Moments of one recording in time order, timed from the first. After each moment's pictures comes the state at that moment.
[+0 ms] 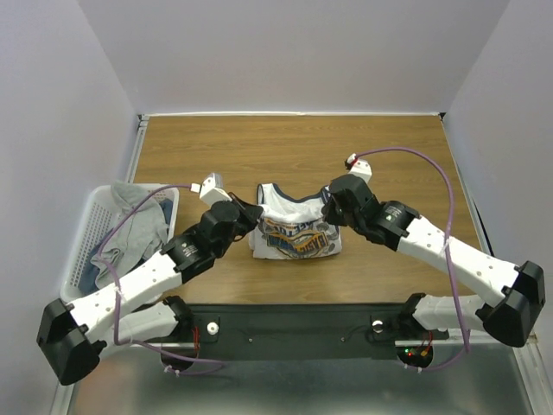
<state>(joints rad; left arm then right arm) -0.86 0.89 0.66 -0.17 -0.44 -1.07 0.87 1.19 1.06 -0.59 0.44 0.81</state>
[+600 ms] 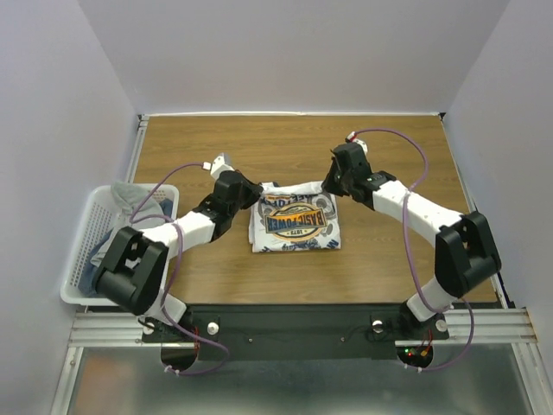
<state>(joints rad) -0.52 1.43 0.71 0.28 -0.18 -0.96 0.51 1.55 1.12 -0.28 0.19 0.70</state>
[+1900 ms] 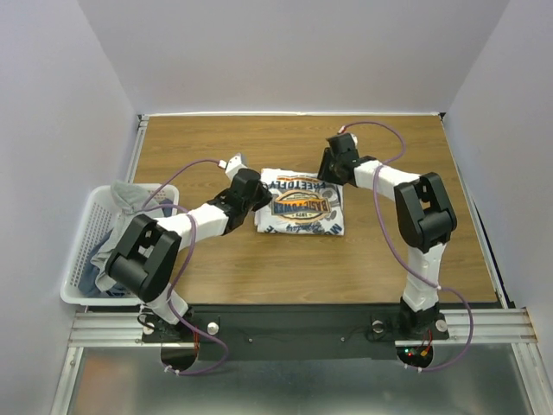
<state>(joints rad) -0.59 1.57 0.84 0.17 -0.21 -0.93 0.41 2.00 1.37 -0.18 0.14 0.57</state>
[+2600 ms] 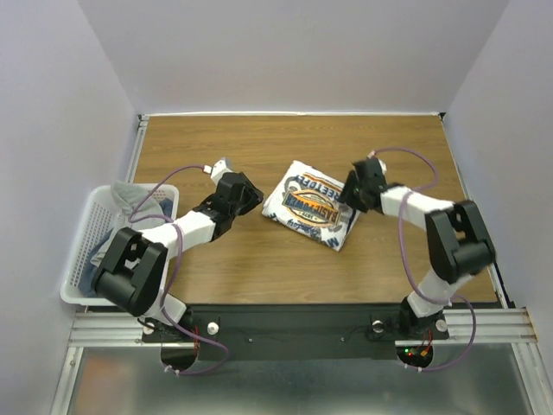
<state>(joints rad) -0.53 1.50 0.74 0.17 -0.20 -0.93 0.32 1.75 1.04 -0.17 0.13 0.65</state>
